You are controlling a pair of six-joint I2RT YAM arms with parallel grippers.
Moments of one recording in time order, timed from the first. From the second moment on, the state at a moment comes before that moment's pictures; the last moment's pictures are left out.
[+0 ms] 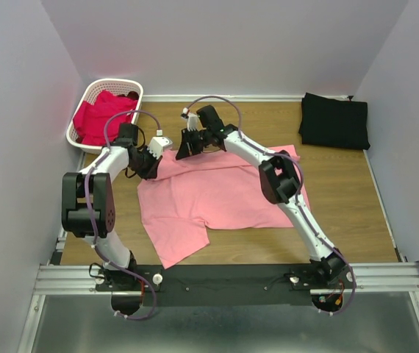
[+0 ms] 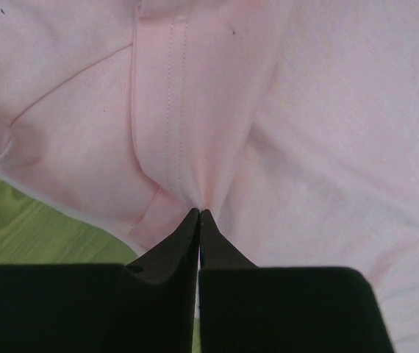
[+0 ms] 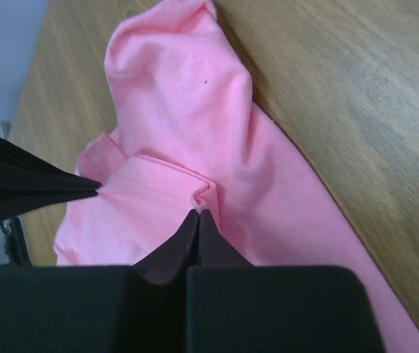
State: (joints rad) left arm -0.01 1.71 1.12 -0.58 0.49 0.70; right arm 0.65 2.67 2.35 -0.37 -0.69 0.34
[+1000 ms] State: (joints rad) left arm 0.02 1.61 1.10 -0.69 0.54 0.83; right arm 0.66 2.41 1.87 -0.36 -0.84 0.17
